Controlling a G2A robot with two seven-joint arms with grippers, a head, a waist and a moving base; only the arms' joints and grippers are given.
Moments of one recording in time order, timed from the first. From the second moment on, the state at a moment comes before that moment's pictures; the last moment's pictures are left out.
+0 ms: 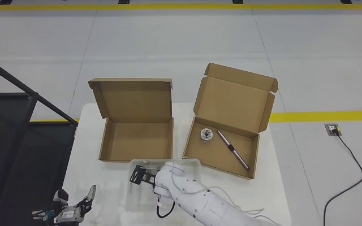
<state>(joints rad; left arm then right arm) 1.91 -1.19 -1.74 -1.81 1.08 0.04 0.33 -0.51 -1.79 0.45 -0.78 -1.25 -0.27 0.93</state>
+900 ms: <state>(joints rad) 1.91 -1.19 -1.74 -1.81 1.08 0.04 0.33 -0.54 -1.80 0.51 -0.81 -1.31 -0.28 0.99</state>
